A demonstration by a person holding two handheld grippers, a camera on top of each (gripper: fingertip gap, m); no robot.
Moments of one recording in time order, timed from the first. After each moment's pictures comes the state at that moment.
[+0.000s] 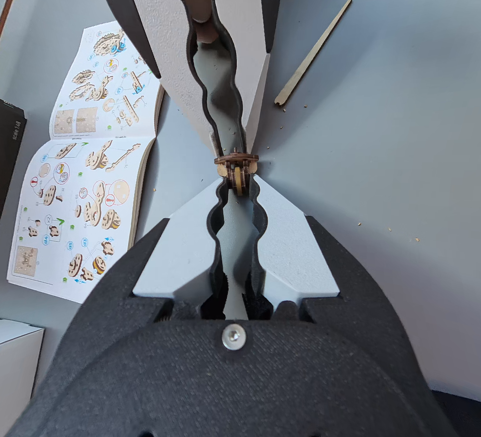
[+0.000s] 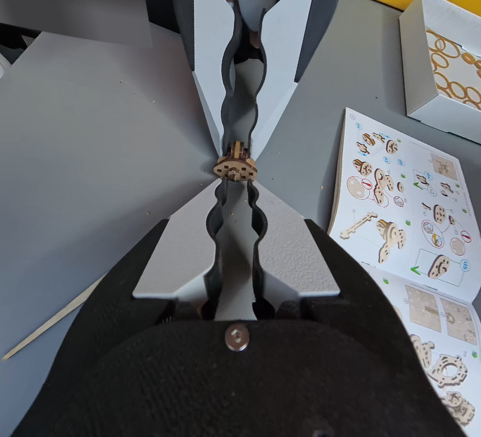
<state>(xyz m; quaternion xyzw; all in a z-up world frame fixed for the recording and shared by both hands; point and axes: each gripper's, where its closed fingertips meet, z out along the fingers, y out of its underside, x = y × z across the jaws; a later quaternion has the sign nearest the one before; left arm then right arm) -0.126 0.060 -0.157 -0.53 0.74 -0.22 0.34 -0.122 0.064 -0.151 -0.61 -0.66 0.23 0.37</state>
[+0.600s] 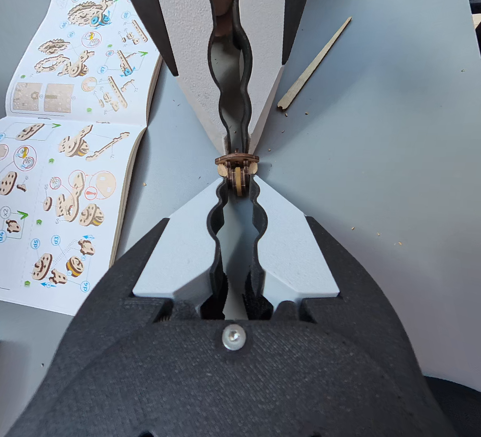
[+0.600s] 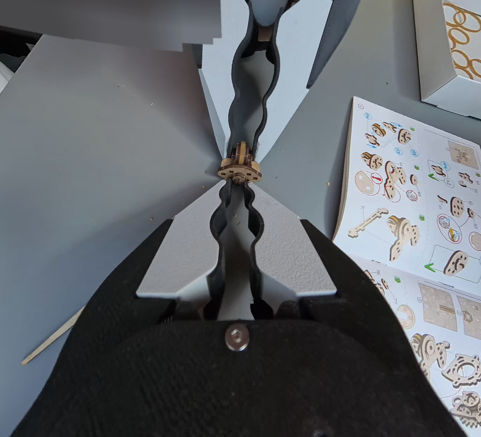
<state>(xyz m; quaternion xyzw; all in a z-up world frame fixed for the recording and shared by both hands) -0.125 0.061 -0.158 -0.56 0.73 -0.27 0.28 -0.124 0.064 -0.155 -0.63 -0.65 0.23 0.35</state>
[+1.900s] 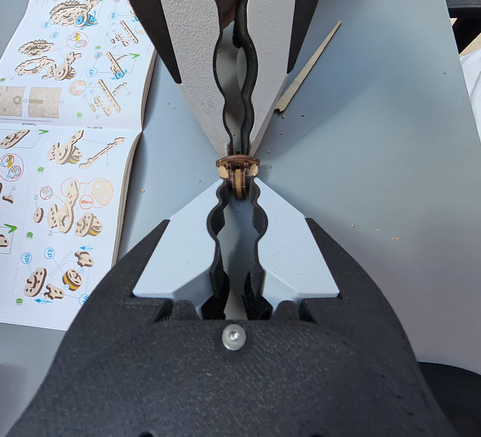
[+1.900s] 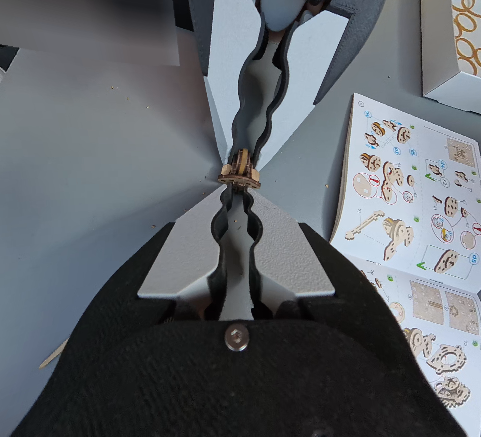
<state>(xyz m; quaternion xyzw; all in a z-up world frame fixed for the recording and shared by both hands) -0.123 0.061 -0.157 -0.56 0.74 -0.29 0.26 -0.128 0.064 -0.153 -0.65 -0.66 0.20 0.33</state>
